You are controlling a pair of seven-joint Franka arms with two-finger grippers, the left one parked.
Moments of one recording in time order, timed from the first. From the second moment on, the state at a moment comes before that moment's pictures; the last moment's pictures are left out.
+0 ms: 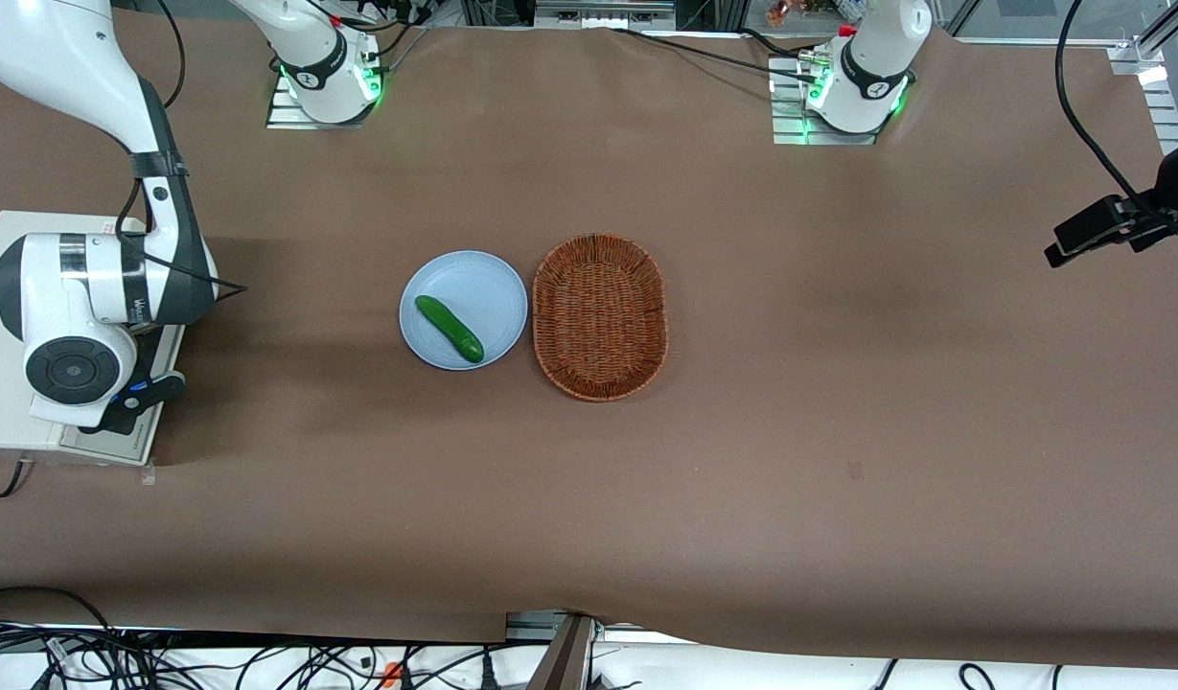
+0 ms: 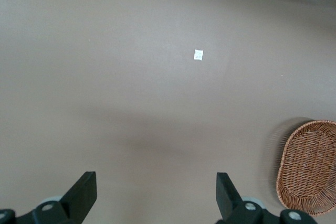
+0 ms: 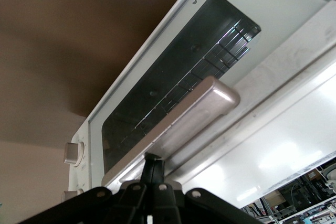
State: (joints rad) arm 0.07 0.54 -0.11 -1.54 -0.59 1.68 -0.42
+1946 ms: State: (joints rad) arm 0.10 0.68 -0.05 -1.56 -0.27 1.90 -0.37
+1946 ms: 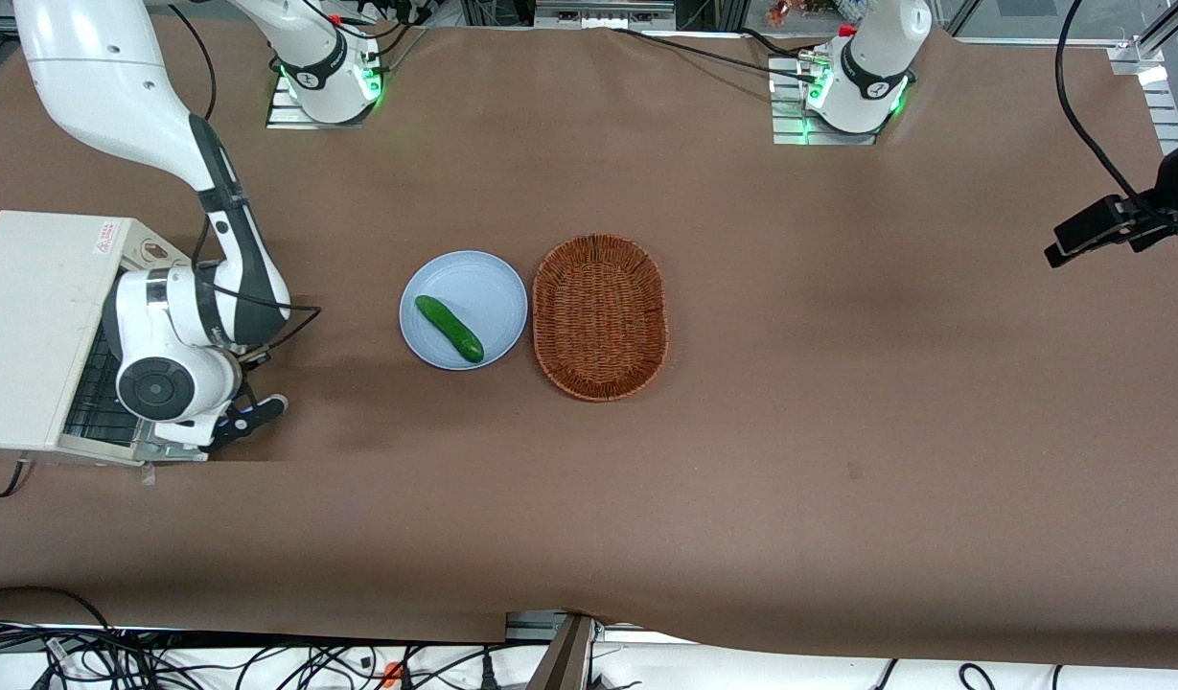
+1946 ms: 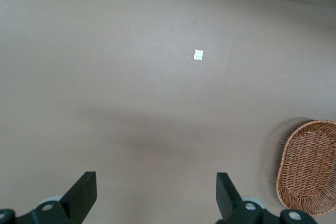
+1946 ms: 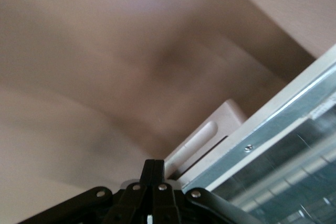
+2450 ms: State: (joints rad) arm 0.05 0.76 -0.05 -1.55 -0.13 1.99 -0.22
